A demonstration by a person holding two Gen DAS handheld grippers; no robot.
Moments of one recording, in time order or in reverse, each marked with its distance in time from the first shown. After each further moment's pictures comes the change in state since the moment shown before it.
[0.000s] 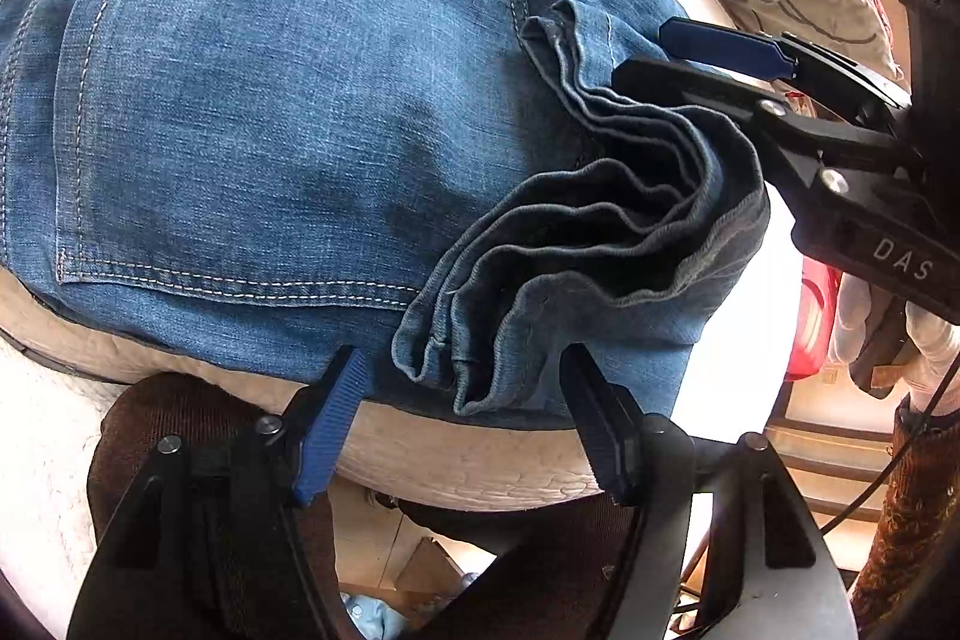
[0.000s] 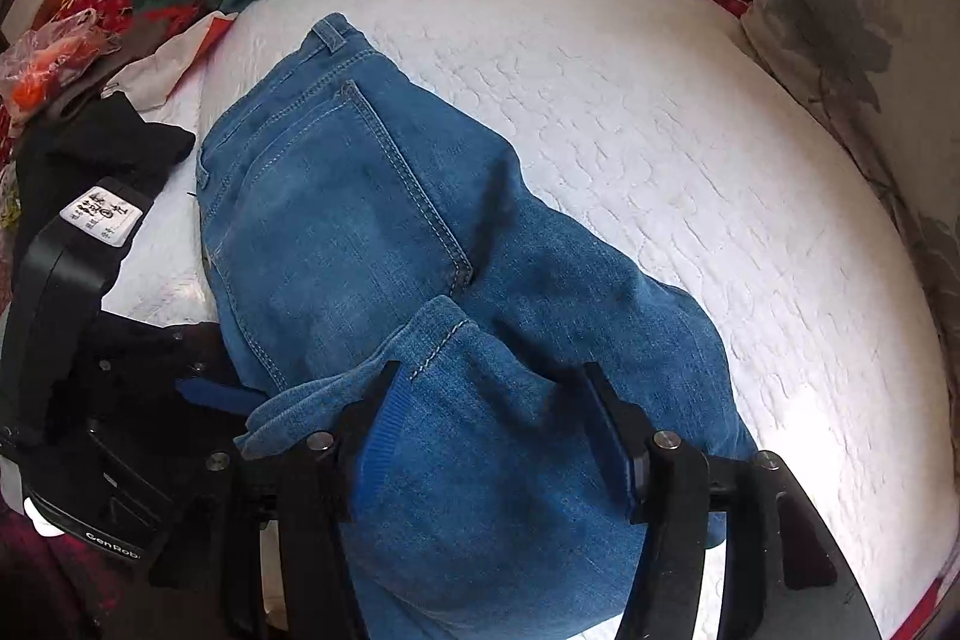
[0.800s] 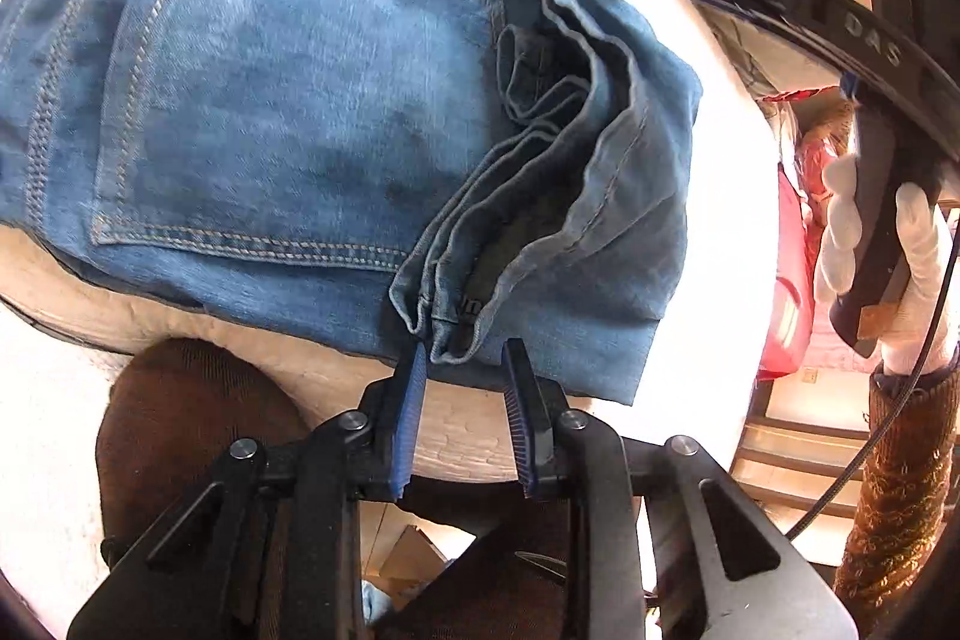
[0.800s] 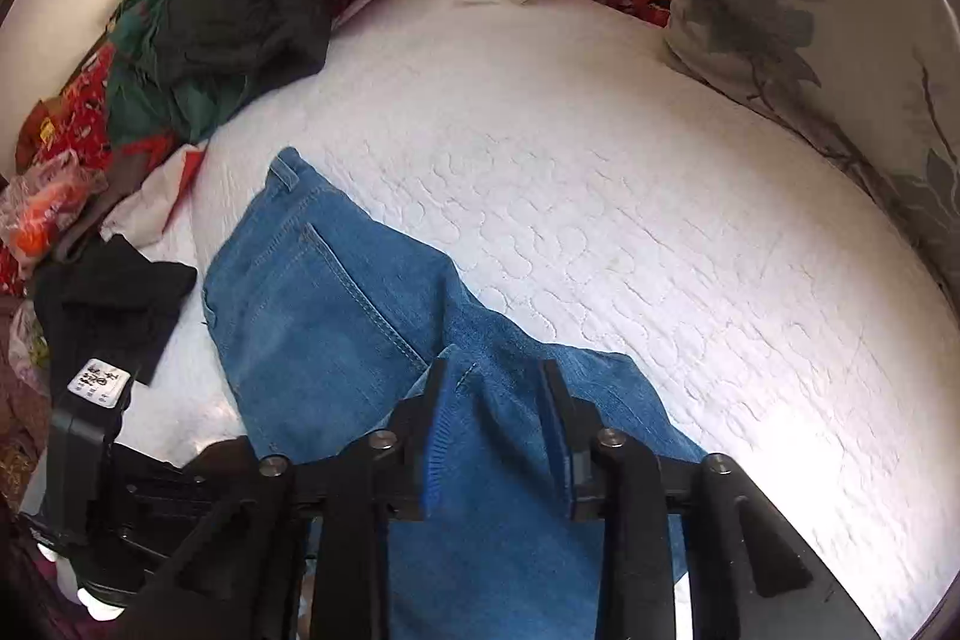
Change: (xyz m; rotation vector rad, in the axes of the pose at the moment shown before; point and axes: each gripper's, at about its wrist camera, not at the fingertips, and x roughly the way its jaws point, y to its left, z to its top) left arm -0.035 0.010 -0.017 0.003 -0.028 -0.045; right arm -0.046 -0.044 0.011 0.261 -0.167 0.102
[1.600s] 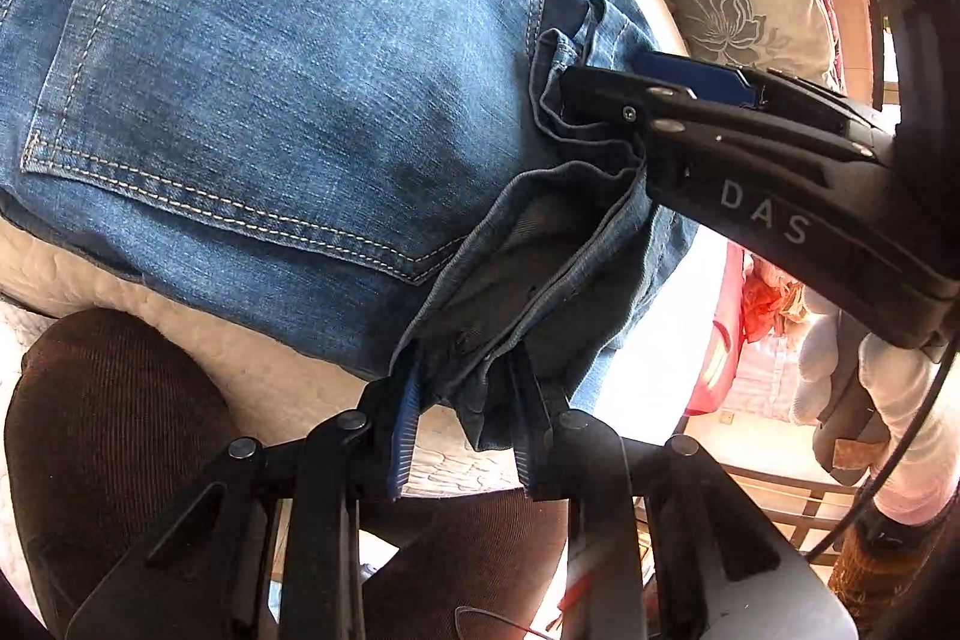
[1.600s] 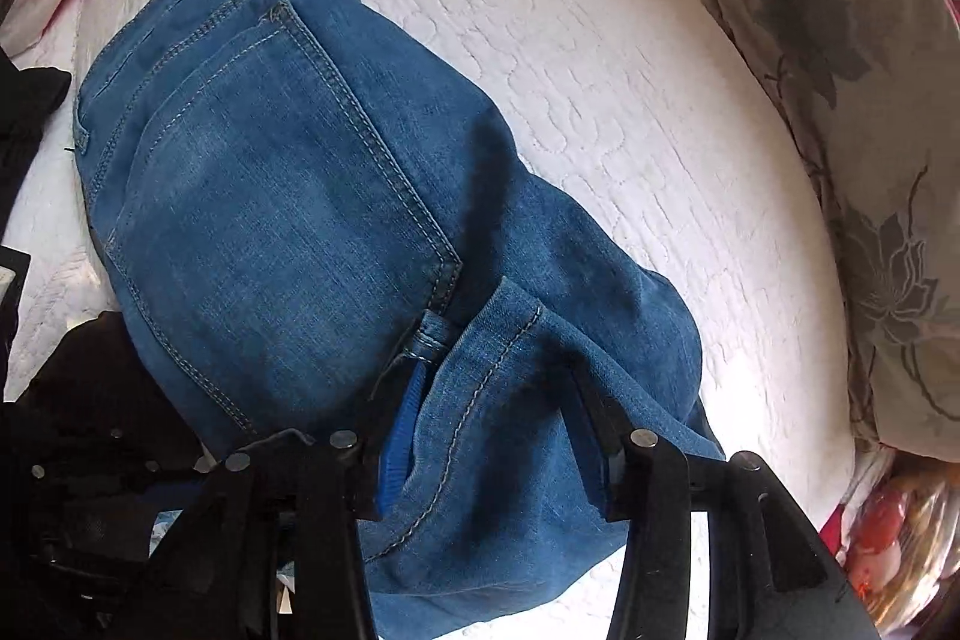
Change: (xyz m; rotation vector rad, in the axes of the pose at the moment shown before) left arm 0.020 0.032 -0.004 -0.164 0.024 -0.204; right arm 0.082 0.077 -0.022 -0.258 0.394 -0.489
